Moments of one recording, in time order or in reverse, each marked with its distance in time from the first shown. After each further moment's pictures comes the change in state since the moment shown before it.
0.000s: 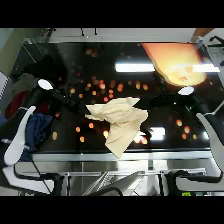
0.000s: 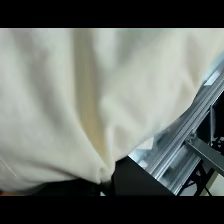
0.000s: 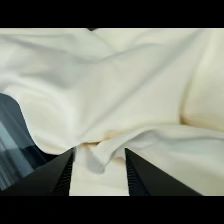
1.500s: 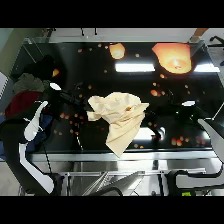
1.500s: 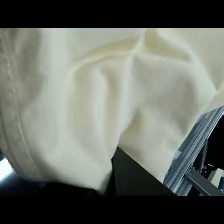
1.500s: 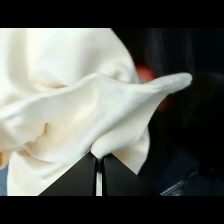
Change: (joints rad) left arm 0.037 -0.253 0.140 -0.103 0.050 0.035; right arm -0.164 -0.018 -0.185 0.060 -0.163 -0.048
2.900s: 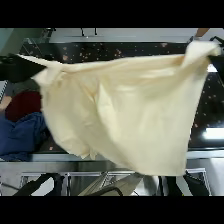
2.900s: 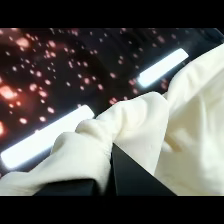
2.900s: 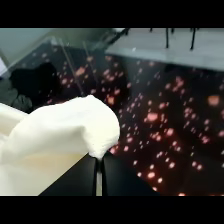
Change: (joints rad) left arm 0.227 0.695 0.198 -0.051 -0.126 0.044; right arm -0.255 0.656 0.435 -0.031 0.275 0.051
